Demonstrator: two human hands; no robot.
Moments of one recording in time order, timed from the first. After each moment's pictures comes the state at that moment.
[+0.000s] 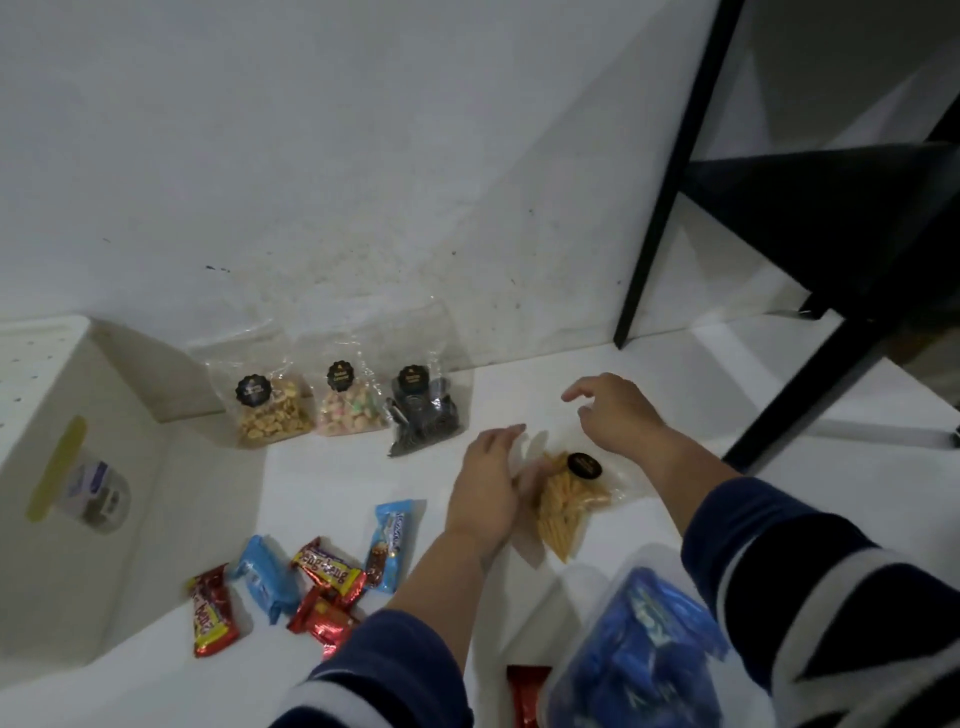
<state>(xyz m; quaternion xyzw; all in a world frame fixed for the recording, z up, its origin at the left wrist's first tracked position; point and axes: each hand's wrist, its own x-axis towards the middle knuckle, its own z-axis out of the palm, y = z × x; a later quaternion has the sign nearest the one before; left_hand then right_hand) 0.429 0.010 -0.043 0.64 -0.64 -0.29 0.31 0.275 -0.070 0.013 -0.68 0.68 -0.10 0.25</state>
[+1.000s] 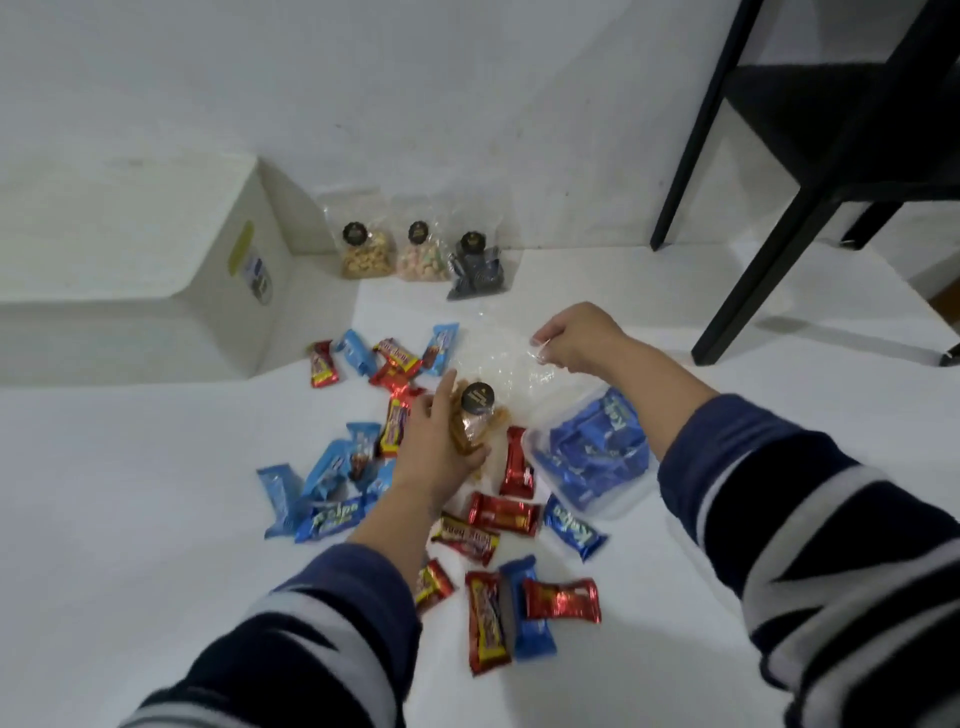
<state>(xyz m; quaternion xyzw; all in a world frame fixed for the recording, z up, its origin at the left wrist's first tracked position) 0.447 0.229 -0.028 0.79 -0.51 -0.25 0.24 0.306 0.086 0.067 -0.72 0.58 -0.06 0.38</state>
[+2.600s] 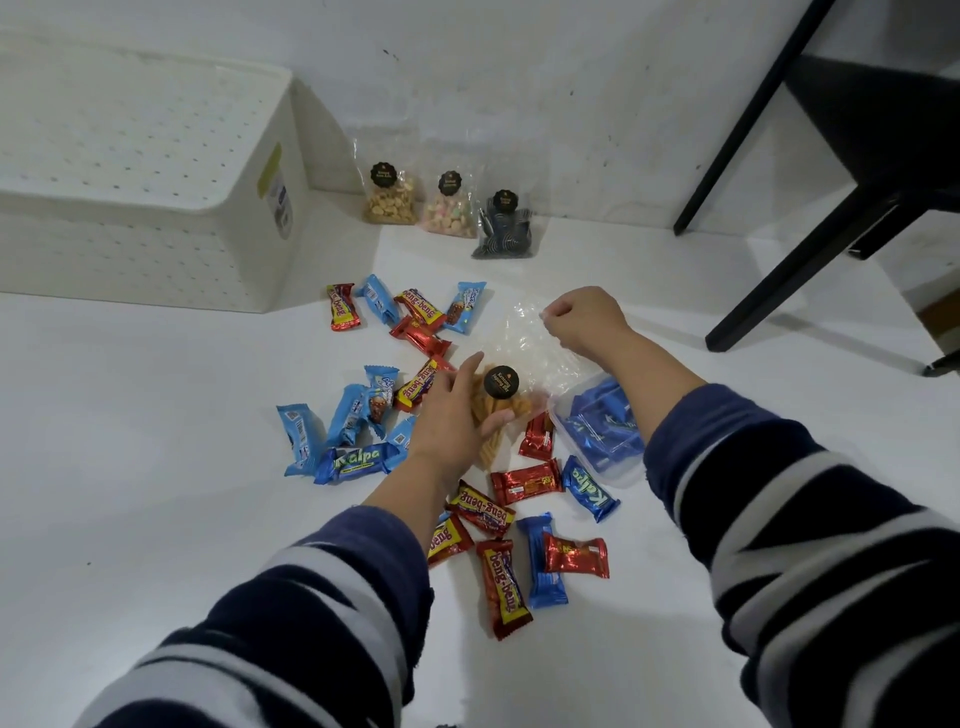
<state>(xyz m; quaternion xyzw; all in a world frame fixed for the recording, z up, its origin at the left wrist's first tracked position) 0.455 0.247 -0.039 0.76 -0.49 -0.32 0.28 0.337 0.103 0.042 -0.73 0.60 -0.09 0.32</state>
